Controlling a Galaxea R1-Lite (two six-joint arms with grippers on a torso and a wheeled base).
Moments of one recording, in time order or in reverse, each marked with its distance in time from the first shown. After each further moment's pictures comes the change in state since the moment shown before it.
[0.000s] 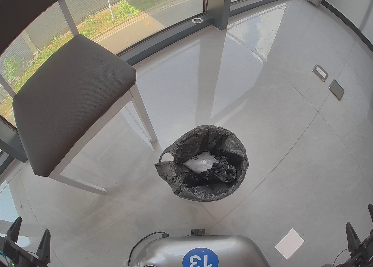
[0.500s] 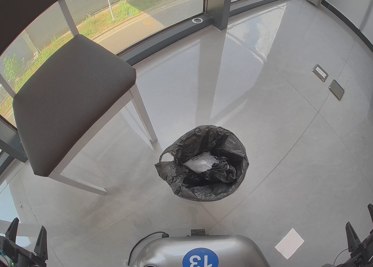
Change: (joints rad) left arm 0.028 0.005 0.001 0.010 0.076 -0.007; right arm 0.000 0.001 0.000 0.000 -0.001 0.001
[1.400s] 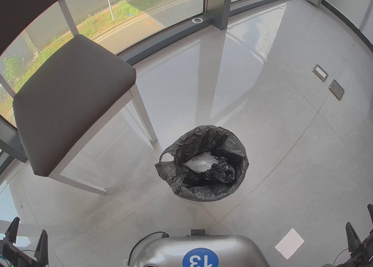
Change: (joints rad) left arm -0.096 -0.072 0.000 0.000 -0.004 0.006; right arm 0.000 0.000 0.000 -0.003 0.006 0.015
